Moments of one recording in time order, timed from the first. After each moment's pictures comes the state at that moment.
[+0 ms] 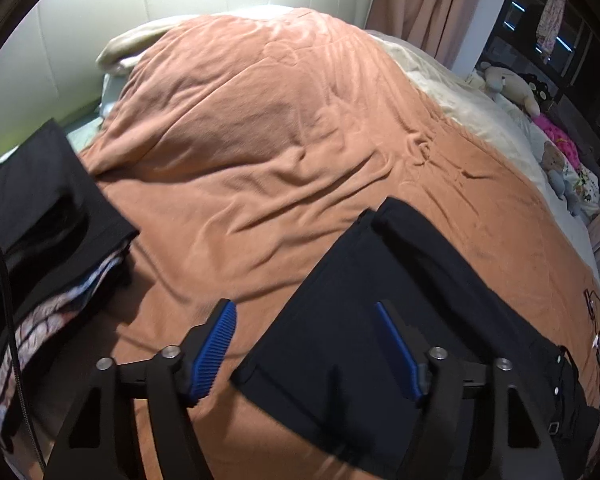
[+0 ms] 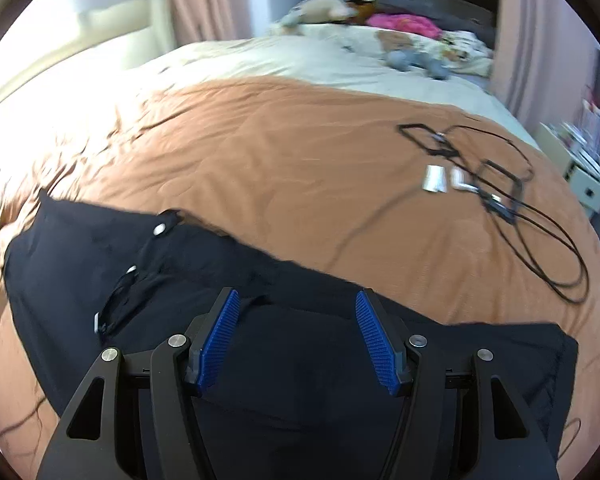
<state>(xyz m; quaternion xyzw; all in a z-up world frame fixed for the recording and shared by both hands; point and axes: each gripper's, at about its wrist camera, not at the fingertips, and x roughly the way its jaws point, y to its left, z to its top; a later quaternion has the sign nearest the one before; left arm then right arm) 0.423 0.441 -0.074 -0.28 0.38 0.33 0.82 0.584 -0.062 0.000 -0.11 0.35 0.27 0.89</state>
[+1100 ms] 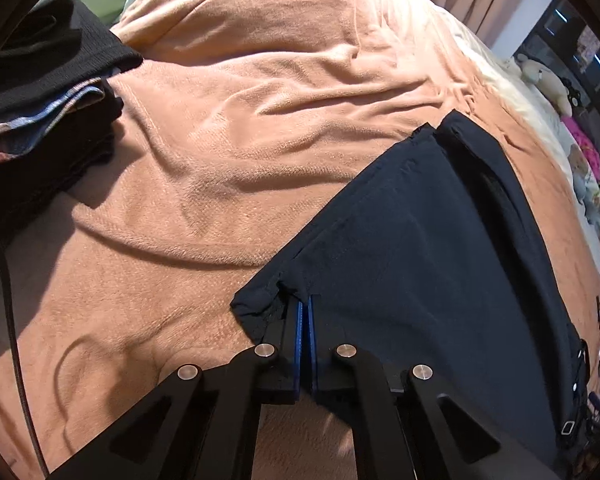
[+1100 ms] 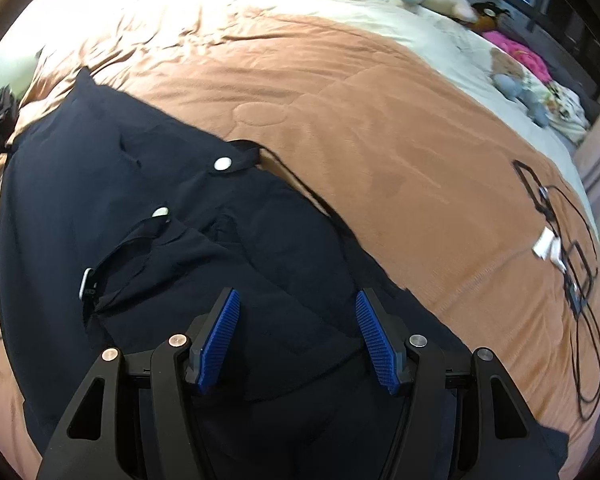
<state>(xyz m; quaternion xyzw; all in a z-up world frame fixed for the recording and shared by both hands) 0.404 0.435 -0.164 -0.35 0.41 0.34 0.77 0.634 0.033 -0.047 -0.28 0.37 0.35 0.81</state>
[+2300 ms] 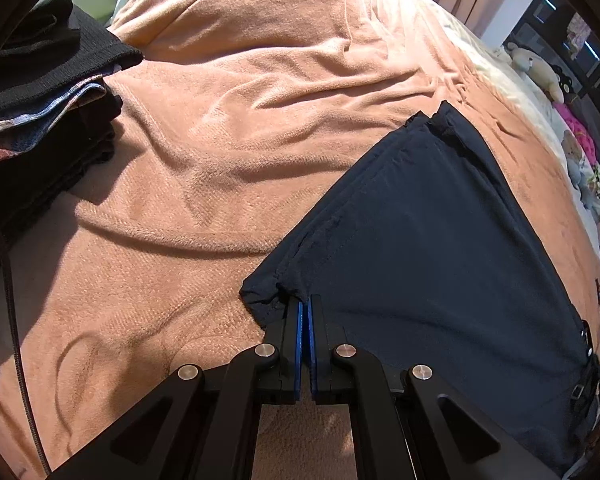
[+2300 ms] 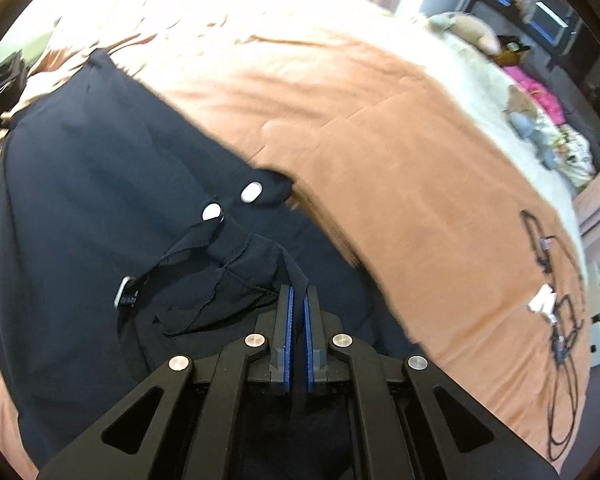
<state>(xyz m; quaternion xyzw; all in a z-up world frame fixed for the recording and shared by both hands) 0.399 0.434 -0.164 -0.34 0.42 0.32 0.78 0.609 0.098 -0.056 -0.34 0.33 0.35 0.81</state>
